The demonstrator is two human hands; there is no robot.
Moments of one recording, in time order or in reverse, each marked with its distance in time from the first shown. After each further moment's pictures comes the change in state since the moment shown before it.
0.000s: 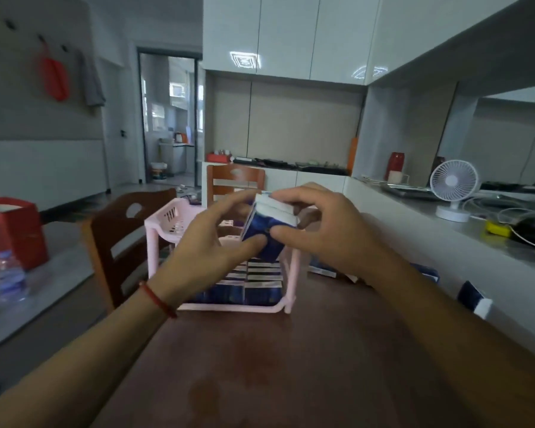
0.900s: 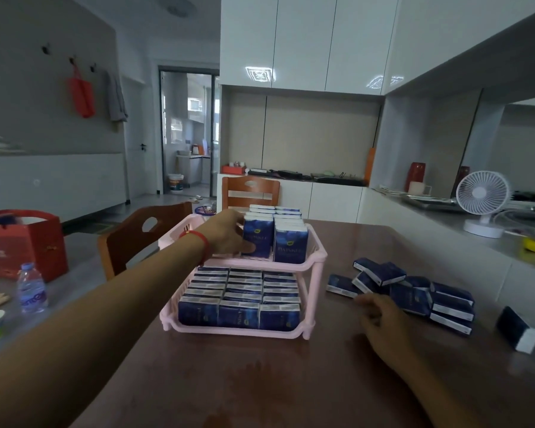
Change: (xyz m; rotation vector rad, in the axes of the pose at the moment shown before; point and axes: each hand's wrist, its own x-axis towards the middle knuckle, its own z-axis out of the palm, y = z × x) left_hand 0.105 -0.082 -0.025 0.395 -0.248 -0.501; right_hand -0.091 0.195 0.059 -0.038 0.252 0.497
